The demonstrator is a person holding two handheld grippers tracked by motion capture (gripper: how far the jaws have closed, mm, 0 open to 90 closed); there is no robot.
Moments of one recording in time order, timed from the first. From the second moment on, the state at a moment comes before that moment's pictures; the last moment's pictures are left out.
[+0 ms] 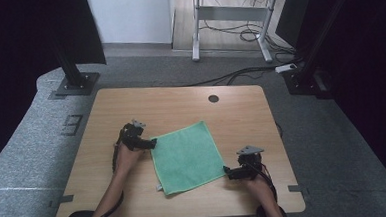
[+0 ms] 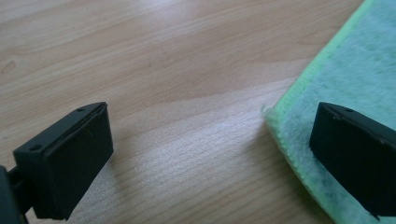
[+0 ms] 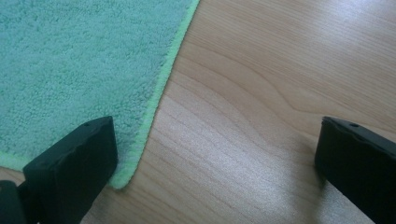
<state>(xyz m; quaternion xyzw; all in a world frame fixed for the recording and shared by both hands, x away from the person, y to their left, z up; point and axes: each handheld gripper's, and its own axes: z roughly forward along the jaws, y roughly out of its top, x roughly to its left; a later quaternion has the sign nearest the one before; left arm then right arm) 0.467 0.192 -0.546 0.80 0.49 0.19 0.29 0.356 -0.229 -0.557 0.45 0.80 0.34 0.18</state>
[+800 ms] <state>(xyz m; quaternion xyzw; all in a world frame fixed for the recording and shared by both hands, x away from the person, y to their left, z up) 0.468 0.194 -0.549 0.80 0.49 0.18 0.30 0.355 -0.223 -0.540 0.43 0.81 0.35 0.19</state>
